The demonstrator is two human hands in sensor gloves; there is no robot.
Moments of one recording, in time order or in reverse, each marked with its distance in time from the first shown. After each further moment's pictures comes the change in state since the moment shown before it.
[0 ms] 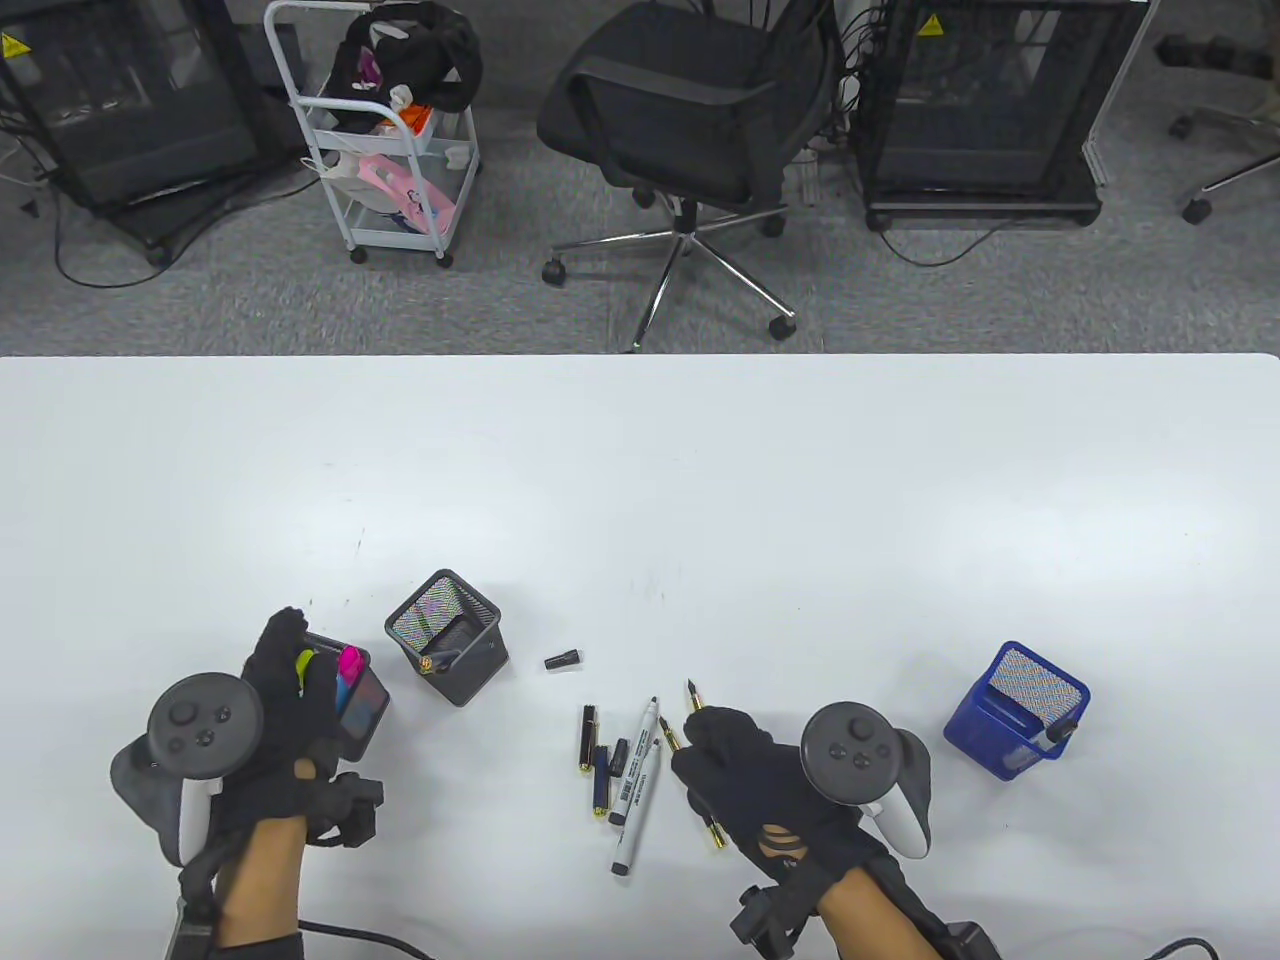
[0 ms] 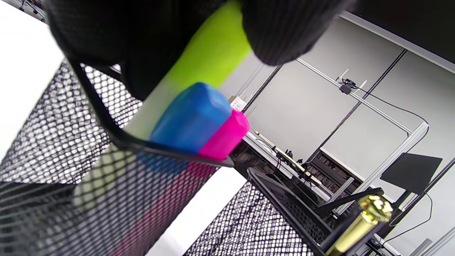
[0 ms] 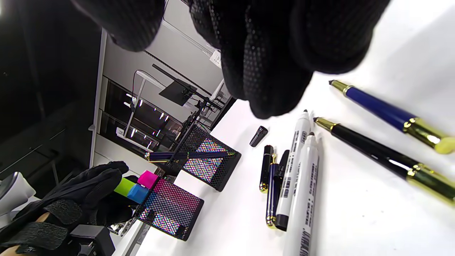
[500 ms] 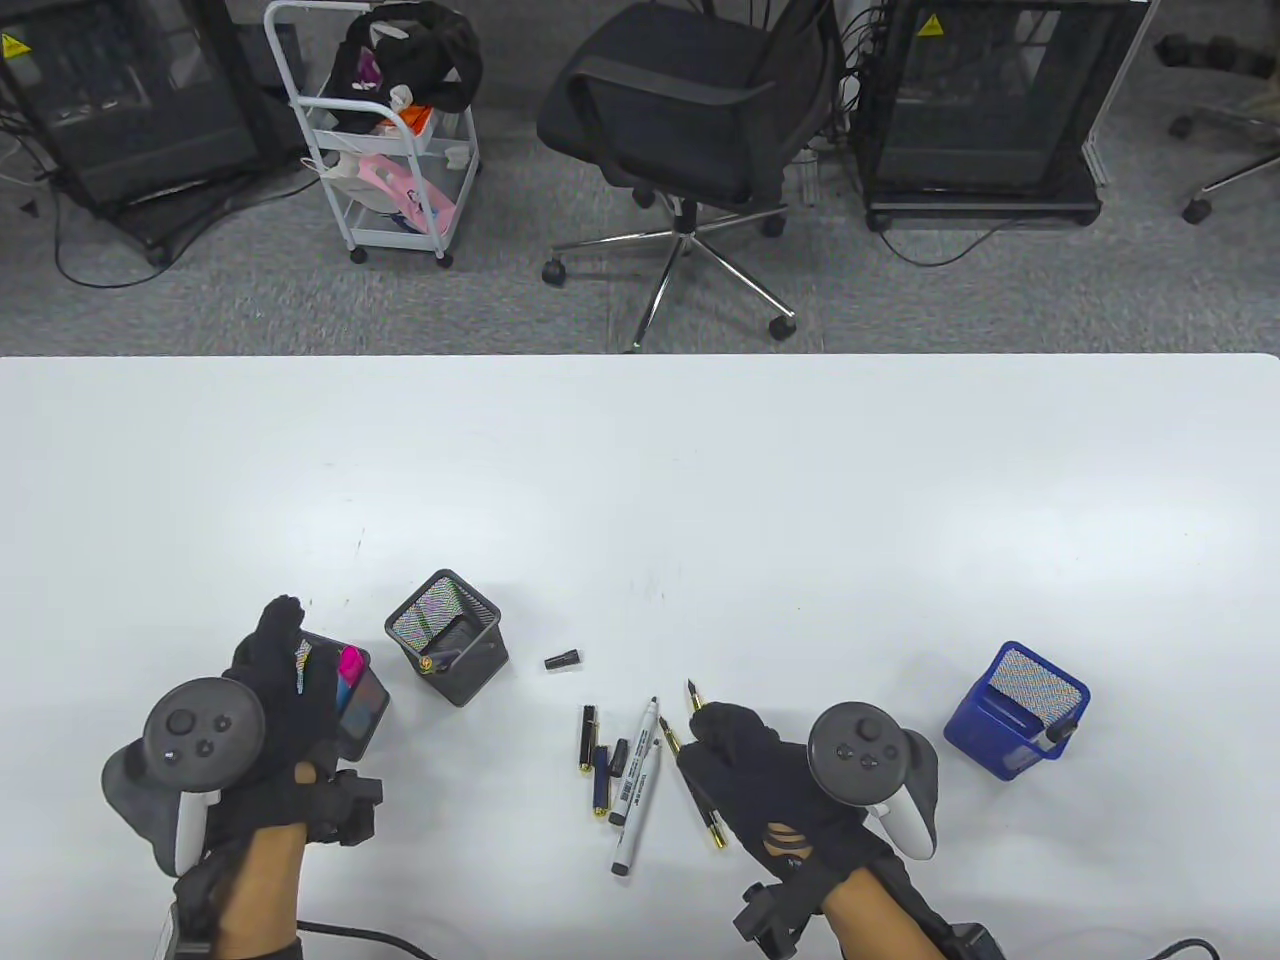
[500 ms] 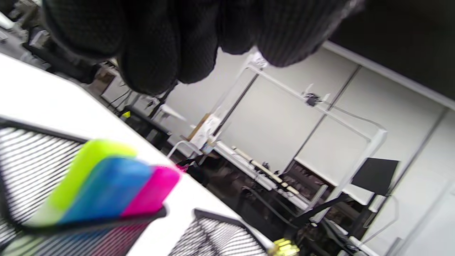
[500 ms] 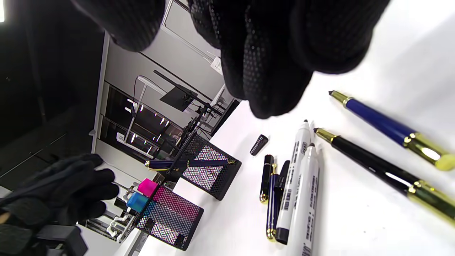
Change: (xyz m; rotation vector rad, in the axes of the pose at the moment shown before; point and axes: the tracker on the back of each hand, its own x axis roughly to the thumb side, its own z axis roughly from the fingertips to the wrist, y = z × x) left_hand 0.043 0.027 0.017 0.090 -0.159 -0.037; right_hand -0.001 -0.007 0.001 -0.034 -0.004 0.000
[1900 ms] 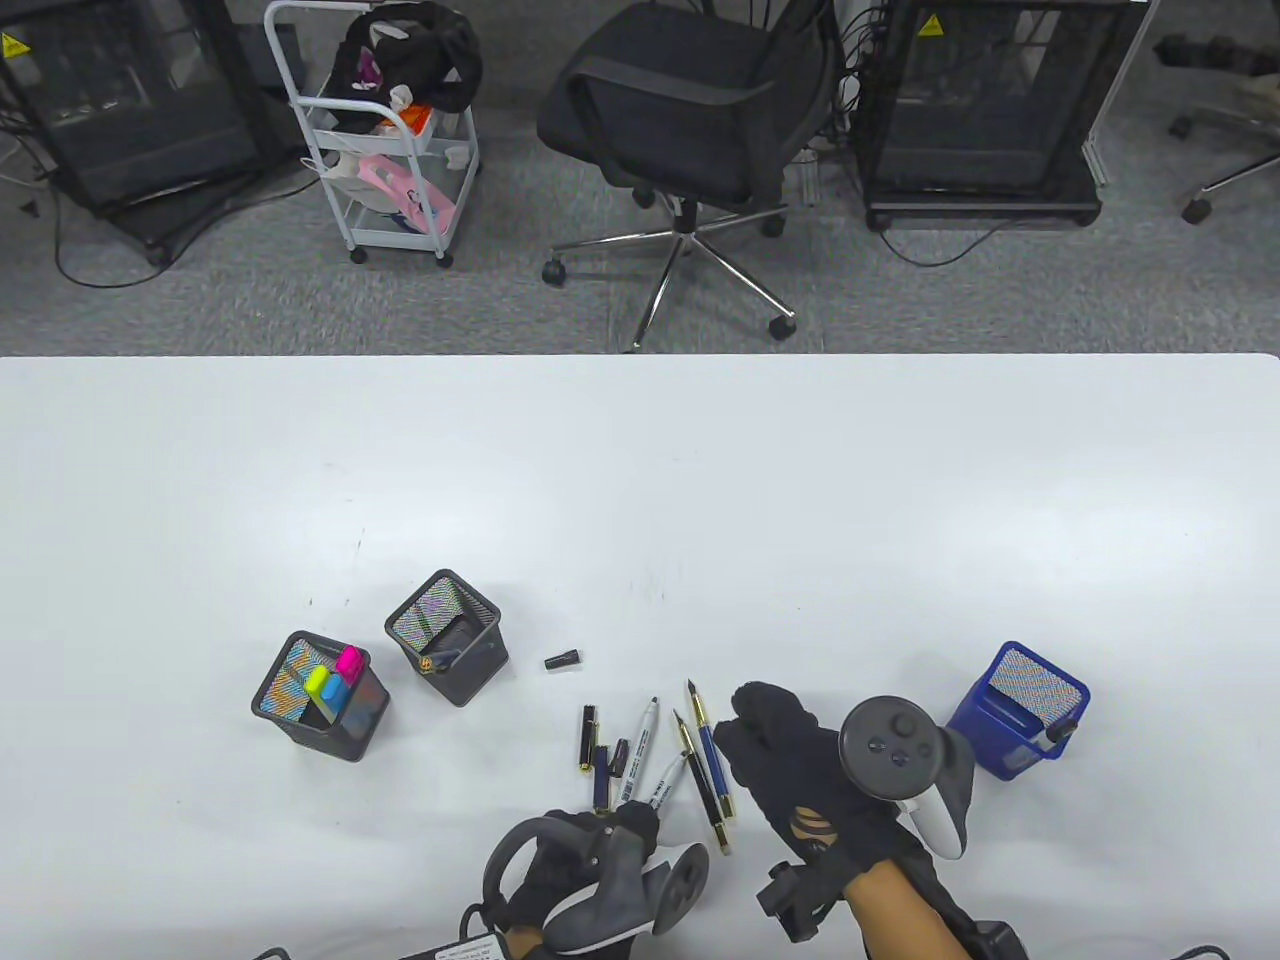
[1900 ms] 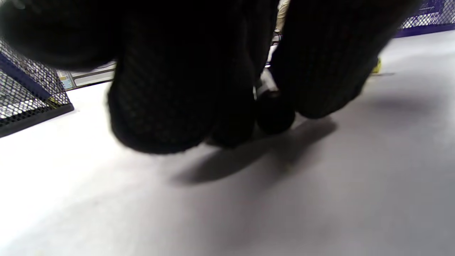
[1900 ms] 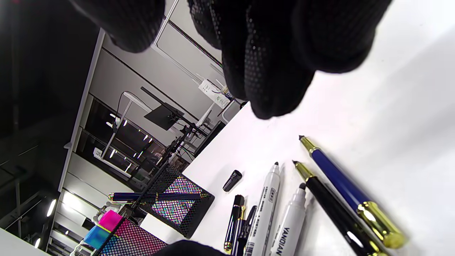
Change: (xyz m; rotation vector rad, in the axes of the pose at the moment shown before) left_hand 0.133 -0.203 0.148 -0.553 -0.608 -0.738; right_hand -0.007 -0.021 0.003 -0.106 0.038 0.073
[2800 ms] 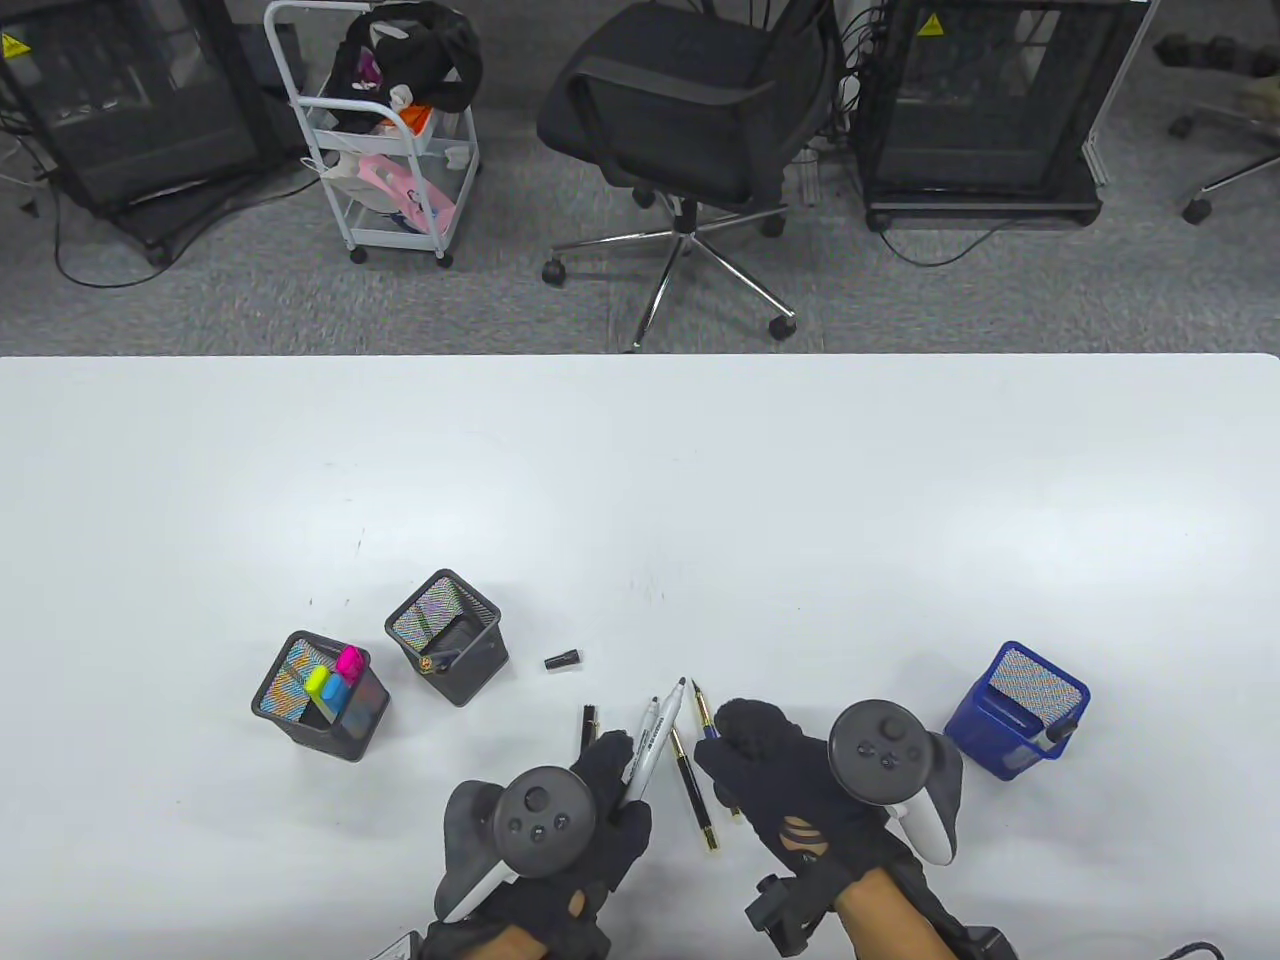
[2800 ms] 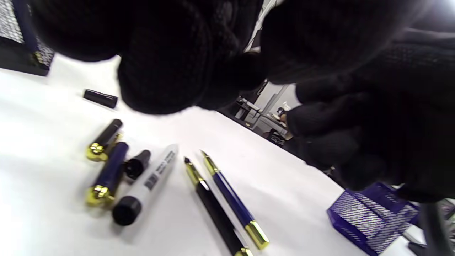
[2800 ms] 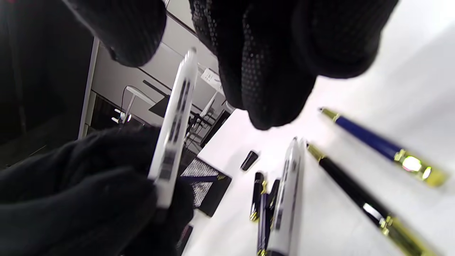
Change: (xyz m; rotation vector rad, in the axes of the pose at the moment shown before) left_hand -0.069 0.034 0.014 0.194 0.035 0.764; right_hand 0.011 0.014 0.004 0.079 0.009 -0.073
